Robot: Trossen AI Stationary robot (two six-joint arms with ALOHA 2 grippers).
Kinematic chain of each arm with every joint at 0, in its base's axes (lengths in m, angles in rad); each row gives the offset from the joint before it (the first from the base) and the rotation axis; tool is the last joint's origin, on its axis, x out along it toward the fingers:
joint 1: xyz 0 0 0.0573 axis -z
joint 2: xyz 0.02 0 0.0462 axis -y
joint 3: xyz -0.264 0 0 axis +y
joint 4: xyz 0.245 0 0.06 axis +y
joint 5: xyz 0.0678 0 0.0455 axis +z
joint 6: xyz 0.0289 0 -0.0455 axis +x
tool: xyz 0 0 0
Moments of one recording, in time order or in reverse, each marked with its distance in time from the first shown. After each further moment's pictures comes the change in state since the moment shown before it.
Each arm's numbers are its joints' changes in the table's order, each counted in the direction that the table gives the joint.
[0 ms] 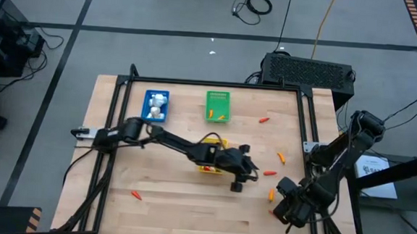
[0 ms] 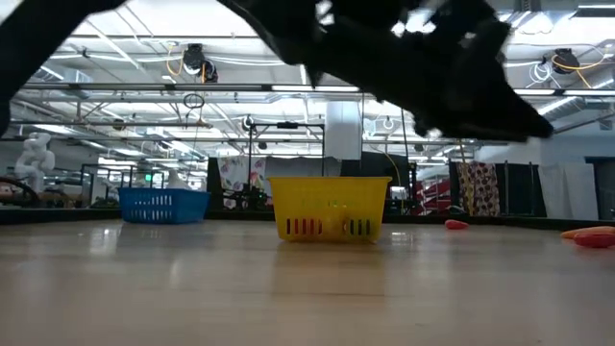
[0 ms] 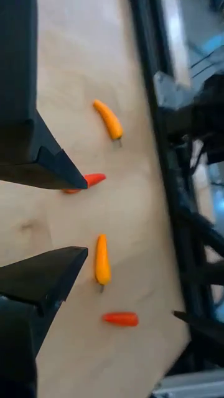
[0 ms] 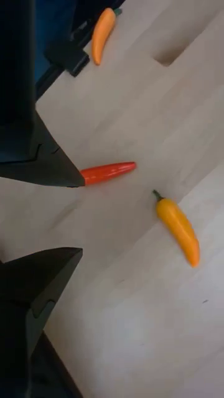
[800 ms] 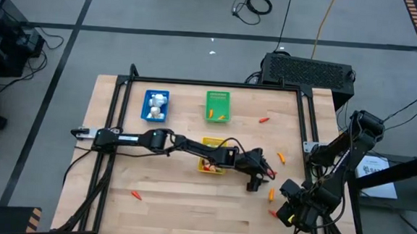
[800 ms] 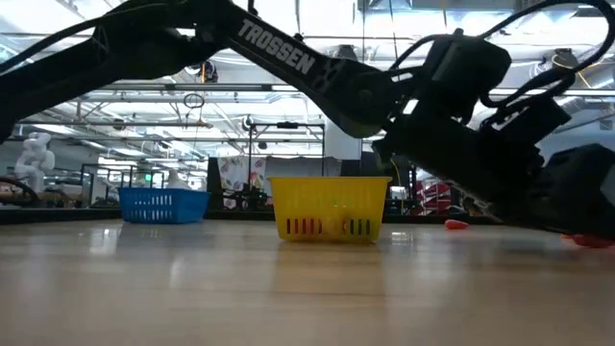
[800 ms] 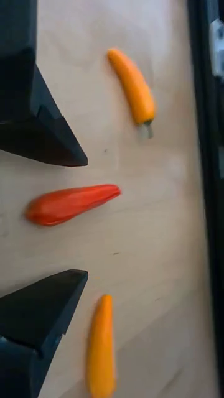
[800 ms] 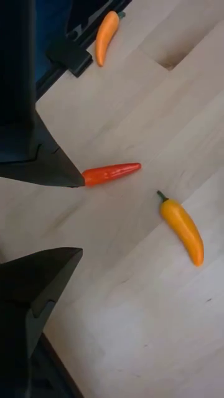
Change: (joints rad) left arm -0.043 -0.441 -0.523 0.123 -0.045 -0.061; right arm -0.075 -0.001 0.000 0.001 -0.059 0.067
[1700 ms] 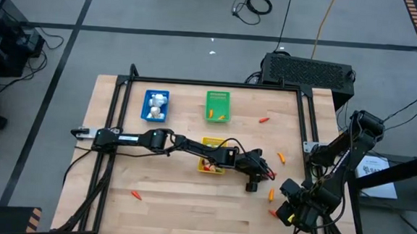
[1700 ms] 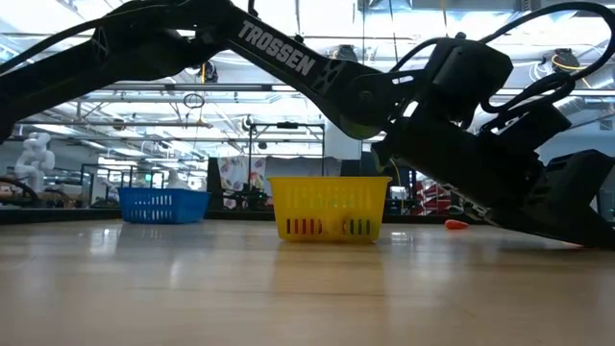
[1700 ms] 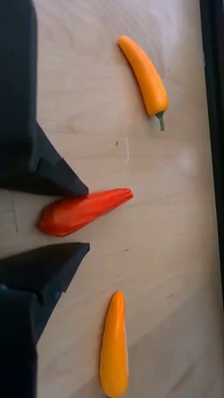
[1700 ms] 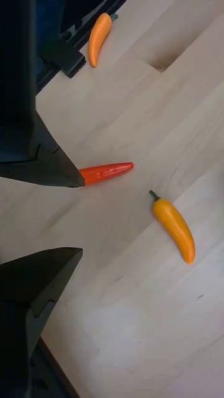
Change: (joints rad) left arm -0.004 -0.013 -0.003 0.044 -0.018 0.000; right arm 0.000 0.000 0.000 0.007 -0.024 0.009
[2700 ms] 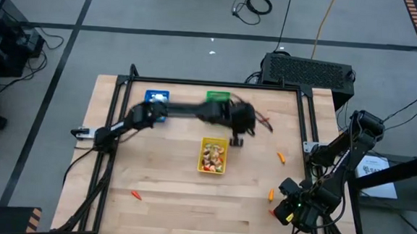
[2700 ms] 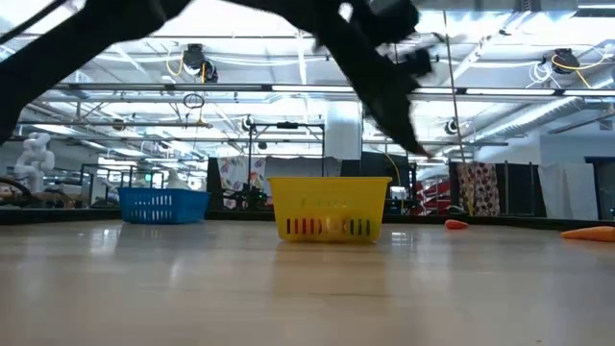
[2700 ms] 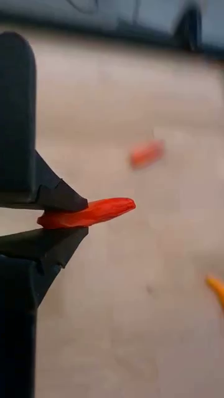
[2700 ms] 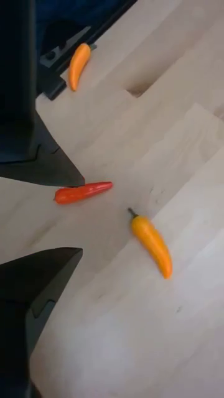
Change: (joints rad) left arm -0.214 0.398 0.006 0.760 0.156 0.233; right arm 0.000 0.000 0.001 -0.032 -0.079 0.029
